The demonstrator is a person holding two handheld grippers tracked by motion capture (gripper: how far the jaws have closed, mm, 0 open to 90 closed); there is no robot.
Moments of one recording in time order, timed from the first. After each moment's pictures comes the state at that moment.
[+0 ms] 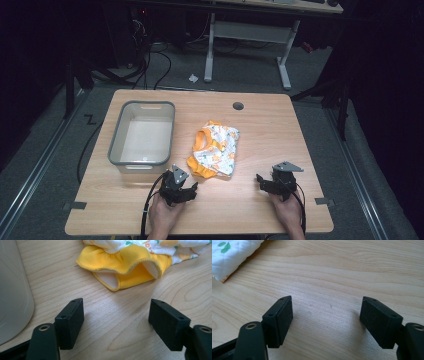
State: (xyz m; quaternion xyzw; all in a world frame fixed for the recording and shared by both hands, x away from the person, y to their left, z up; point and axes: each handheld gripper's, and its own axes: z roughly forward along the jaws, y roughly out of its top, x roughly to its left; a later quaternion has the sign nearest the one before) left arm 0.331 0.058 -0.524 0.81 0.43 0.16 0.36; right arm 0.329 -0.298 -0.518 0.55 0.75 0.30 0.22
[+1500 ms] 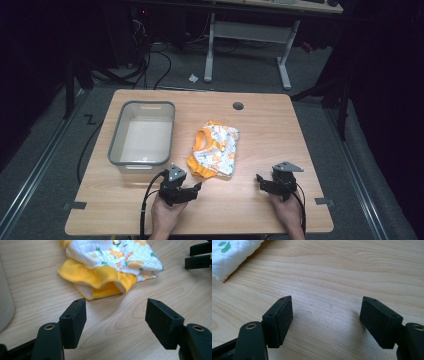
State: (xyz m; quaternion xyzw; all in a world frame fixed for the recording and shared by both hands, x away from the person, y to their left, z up) left arm 0.323 0.060 -0.494 0.79 0.44 0.09 0.42; right arm 0.329 -0.298 -0.518 0.55 0.75 0.30 0.22
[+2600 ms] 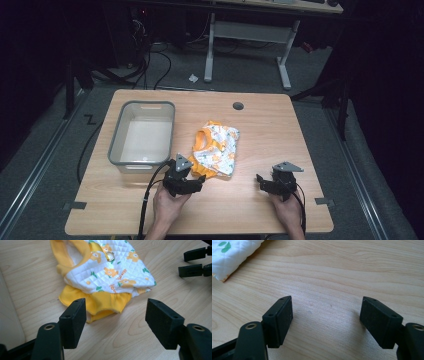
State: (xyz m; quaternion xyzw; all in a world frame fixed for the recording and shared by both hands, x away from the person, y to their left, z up) left arm 0.341 0.047 -0.465 0.81 0.41 0.11 0.40; right arm 0.329 -0.298 -0.518 0.55 0.75 0.30 0.22
